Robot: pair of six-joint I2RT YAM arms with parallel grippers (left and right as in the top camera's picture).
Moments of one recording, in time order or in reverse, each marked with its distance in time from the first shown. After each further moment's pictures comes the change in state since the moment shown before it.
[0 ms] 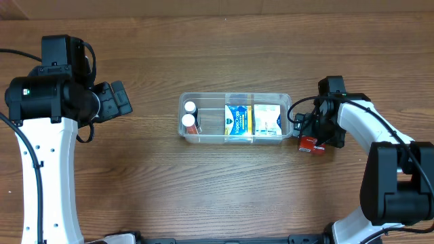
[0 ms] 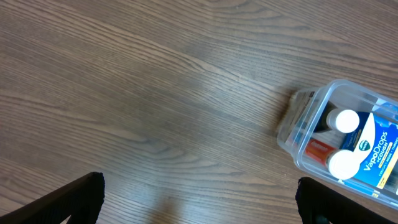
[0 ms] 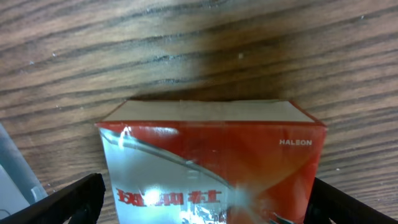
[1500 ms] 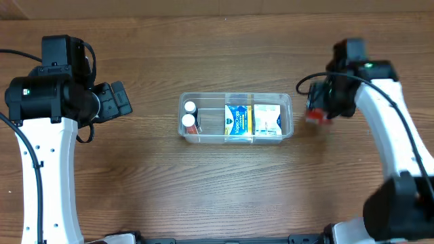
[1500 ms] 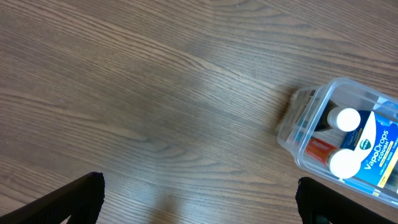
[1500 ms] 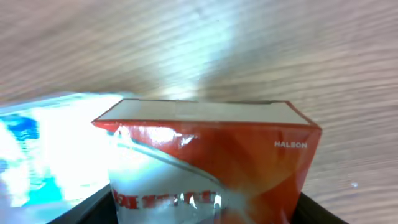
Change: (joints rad) left arm 0.000 0.000 0.000 -0.007 0.000 0.000; right arm 0.027 -0.118 0.444 -0.371 -0.006 0.002
